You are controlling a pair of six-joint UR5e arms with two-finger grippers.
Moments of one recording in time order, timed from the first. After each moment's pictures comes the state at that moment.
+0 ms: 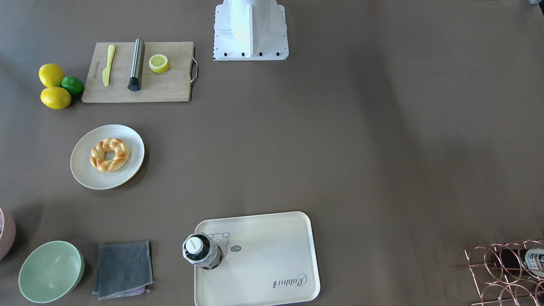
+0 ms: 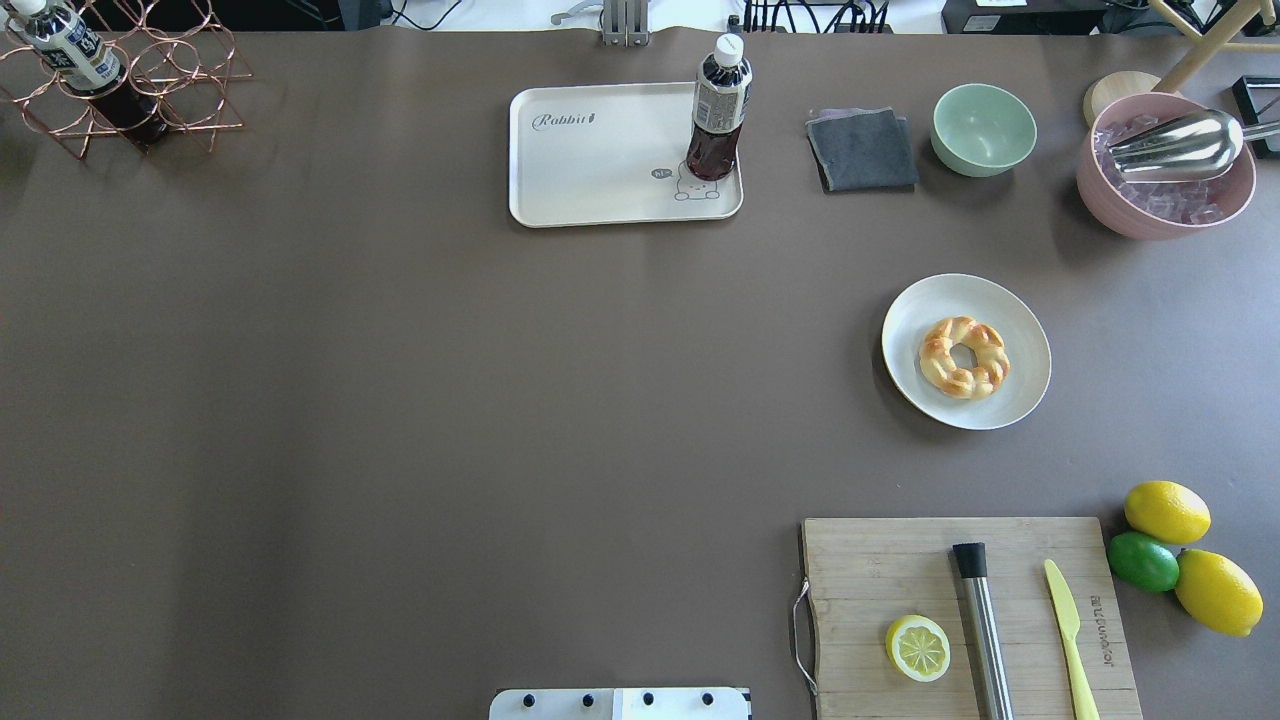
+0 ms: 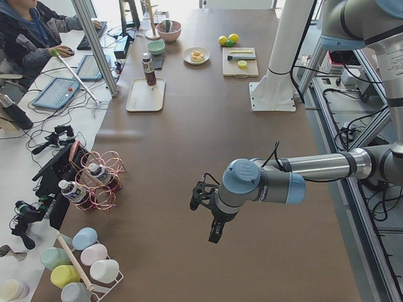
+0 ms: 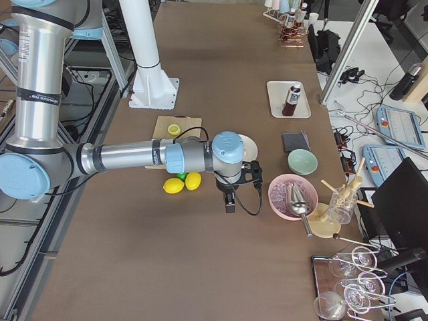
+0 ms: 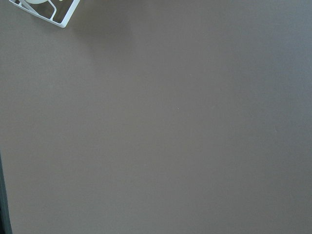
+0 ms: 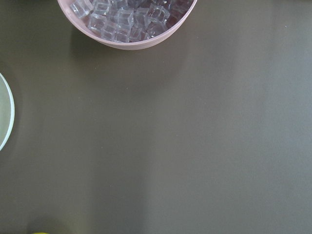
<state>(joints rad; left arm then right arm) -1.72 -1.17 -1.87 -1.77 -2.31 0.29 1.51 -1.72 1.85 -1.59 2.38 -0.02</state>
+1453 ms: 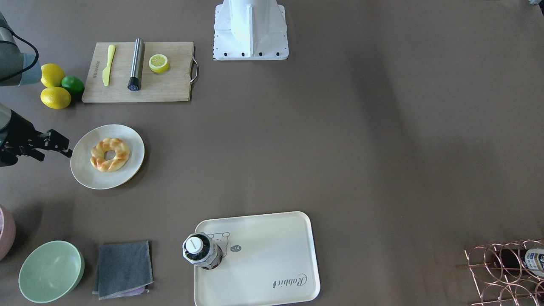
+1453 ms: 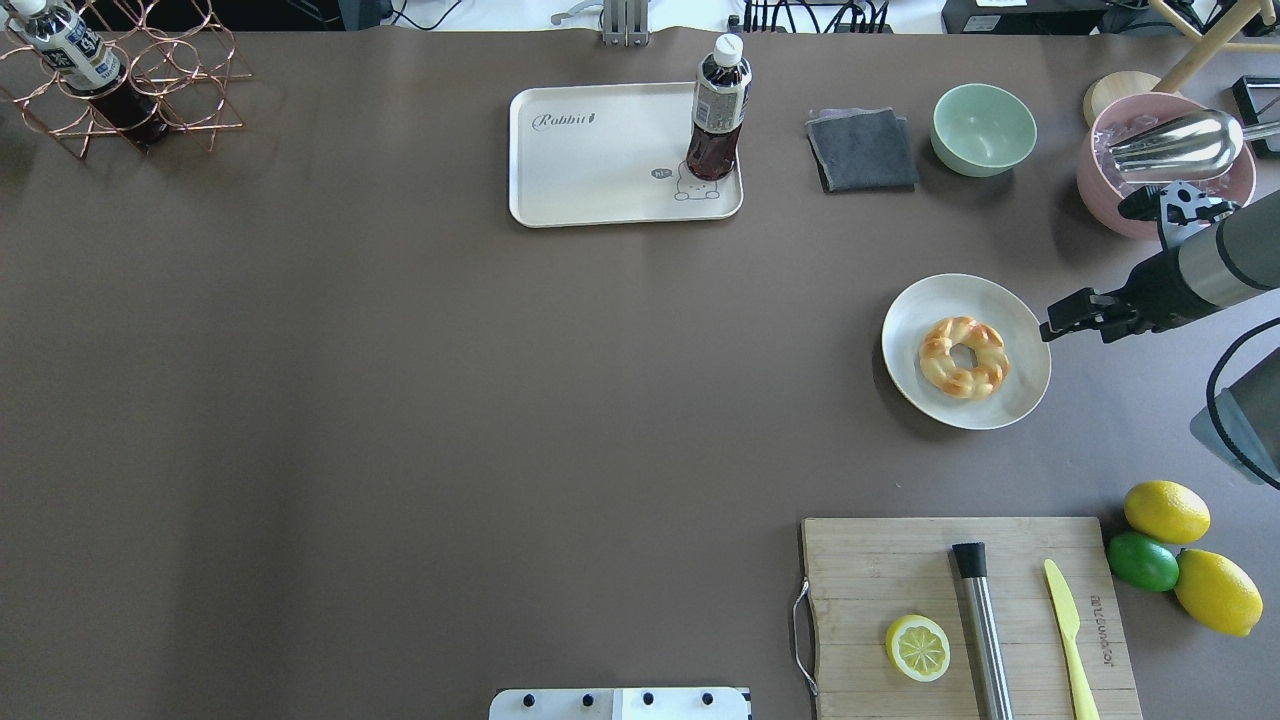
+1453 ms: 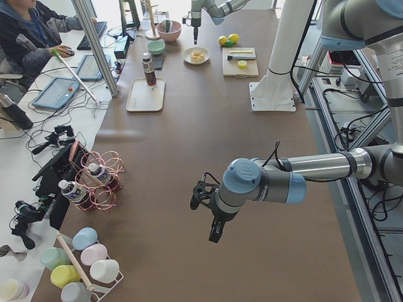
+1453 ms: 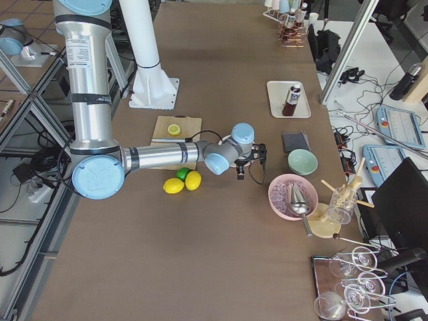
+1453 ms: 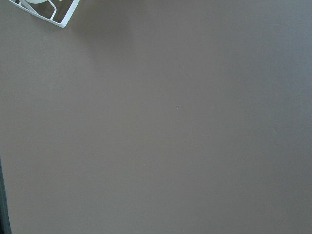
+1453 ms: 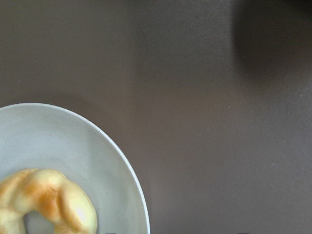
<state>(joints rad) -1.72 -1.17 -1.88 -1.77 -2.32 0.29 1.01 -1.52 1.56 -0.94 2.27 0.81</state>
